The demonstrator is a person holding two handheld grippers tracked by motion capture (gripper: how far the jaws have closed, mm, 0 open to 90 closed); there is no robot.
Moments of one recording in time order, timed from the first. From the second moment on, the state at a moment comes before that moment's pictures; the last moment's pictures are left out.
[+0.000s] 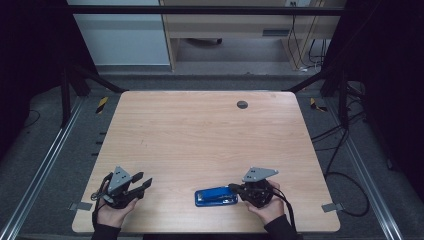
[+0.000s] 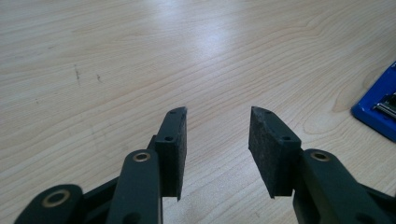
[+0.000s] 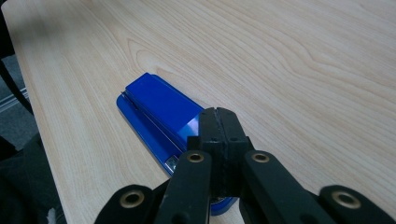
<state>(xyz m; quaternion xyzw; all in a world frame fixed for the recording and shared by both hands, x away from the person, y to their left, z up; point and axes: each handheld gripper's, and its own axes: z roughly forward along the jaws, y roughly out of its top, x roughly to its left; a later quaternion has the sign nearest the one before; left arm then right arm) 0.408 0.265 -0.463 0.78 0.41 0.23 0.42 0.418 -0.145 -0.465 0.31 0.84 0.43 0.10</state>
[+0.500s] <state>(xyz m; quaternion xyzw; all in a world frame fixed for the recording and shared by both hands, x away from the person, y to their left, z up) 0.408 0.265 -0.463 0.78 0.41 0.23 0.42 0.421 -0.162 -0.455 0.32 0.81 0.48 0.13</state>
